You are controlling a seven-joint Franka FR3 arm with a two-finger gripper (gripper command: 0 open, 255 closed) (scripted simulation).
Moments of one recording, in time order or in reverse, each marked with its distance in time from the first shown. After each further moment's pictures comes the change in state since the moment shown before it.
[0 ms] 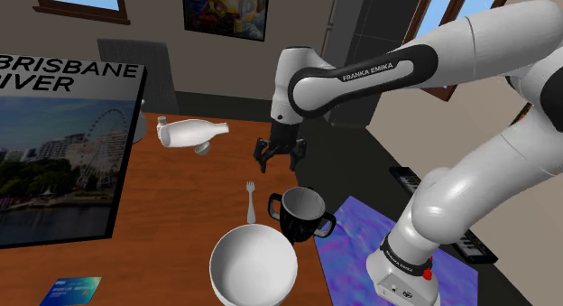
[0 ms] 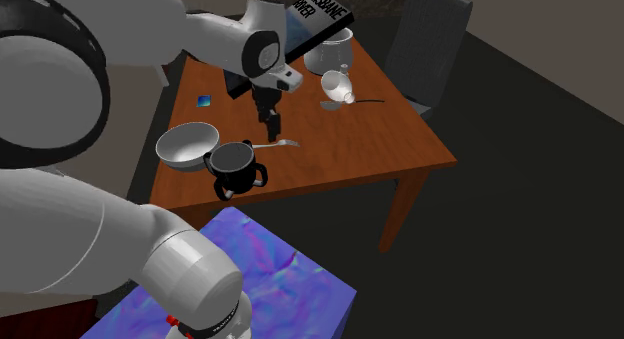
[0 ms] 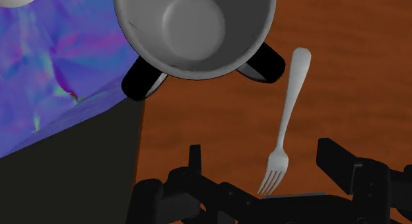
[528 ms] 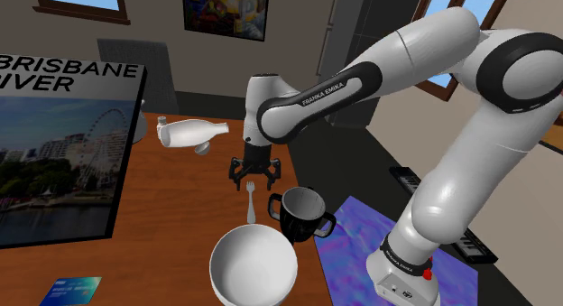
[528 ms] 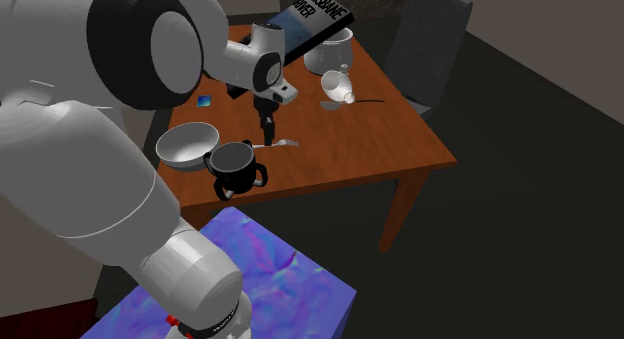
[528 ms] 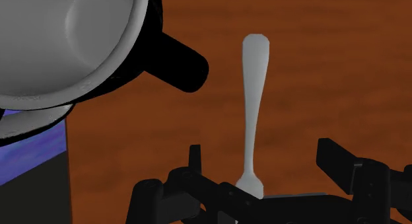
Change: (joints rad) arm 0.002 0.287 0.086 0.095 -0.039 0.175 0.240
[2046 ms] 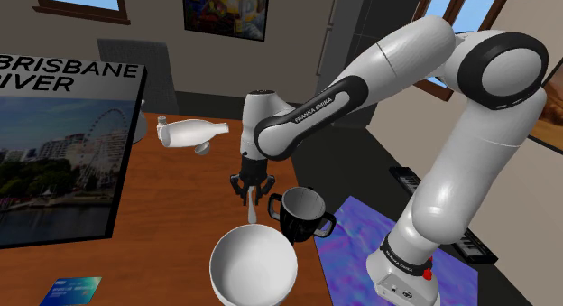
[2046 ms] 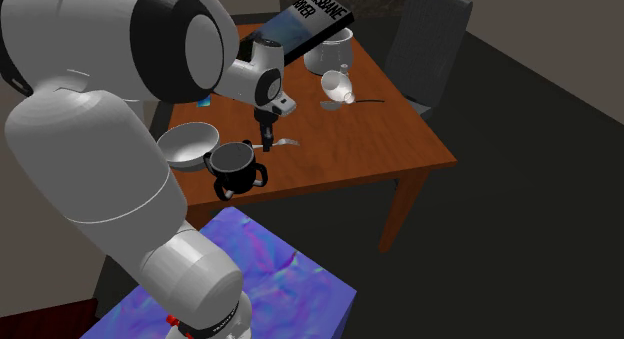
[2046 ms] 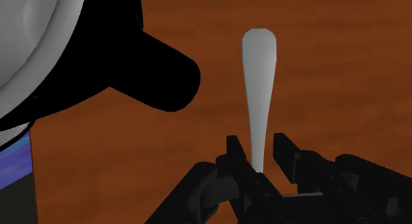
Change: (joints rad) arm 0.009 0.085 0.011 -0.029 -0.022 0.112 0.031
